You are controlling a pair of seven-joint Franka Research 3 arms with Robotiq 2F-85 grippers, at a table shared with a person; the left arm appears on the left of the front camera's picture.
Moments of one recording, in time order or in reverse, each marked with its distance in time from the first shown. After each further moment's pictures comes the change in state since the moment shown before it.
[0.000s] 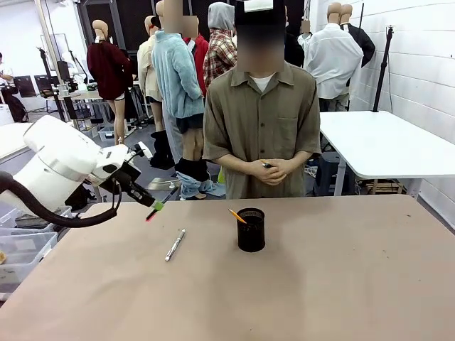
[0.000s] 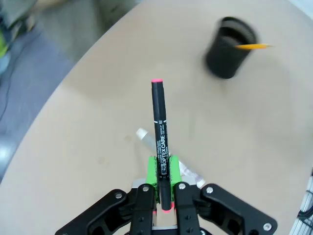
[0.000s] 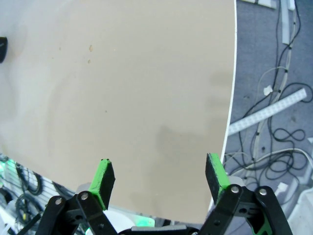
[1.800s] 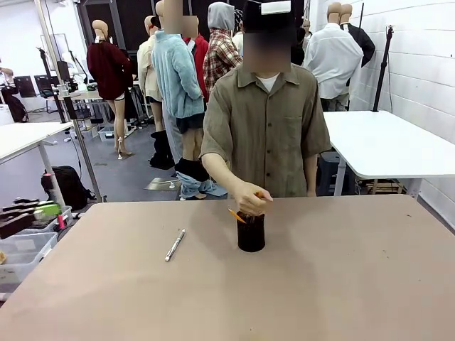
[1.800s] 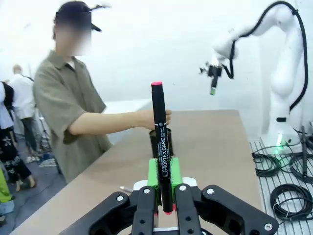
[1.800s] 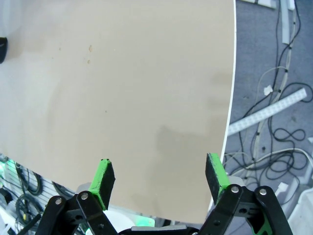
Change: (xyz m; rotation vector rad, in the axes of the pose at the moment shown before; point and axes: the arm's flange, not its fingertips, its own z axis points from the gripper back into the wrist) left arm -0.245 -0.026 0.176 -0.125 -0.877 -0.186; right arm 0.000 -0.001 0.000 0.001 -0.001 -0.002
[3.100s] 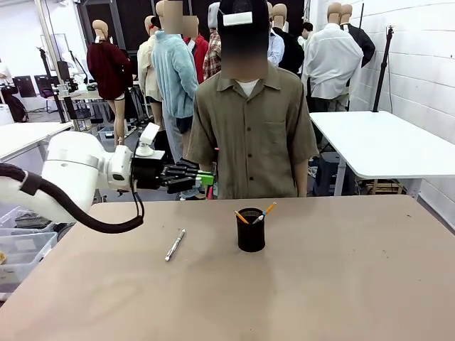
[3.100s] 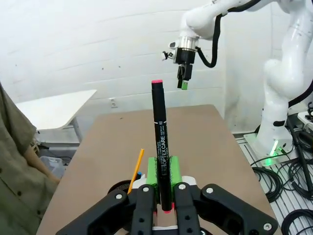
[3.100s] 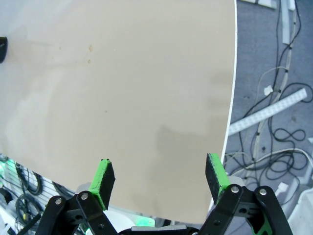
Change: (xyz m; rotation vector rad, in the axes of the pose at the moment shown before) left arm 0.029 0.021 -0.361 -0.337 0.159 -0.003; right arm 0.000 0.001 0.000 0.001 0.001 0.002
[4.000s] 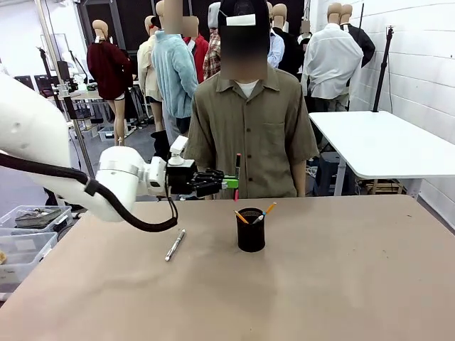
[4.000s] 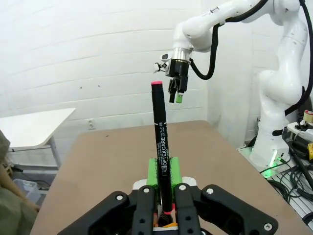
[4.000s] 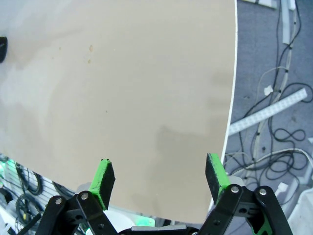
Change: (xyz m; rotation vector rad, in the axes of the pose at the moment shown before) left arm -0.064 0.081 -0.082 -0.164 -0.128 0.052; right arm 0.000 0.000 0.000 0.000 0.000 0.000
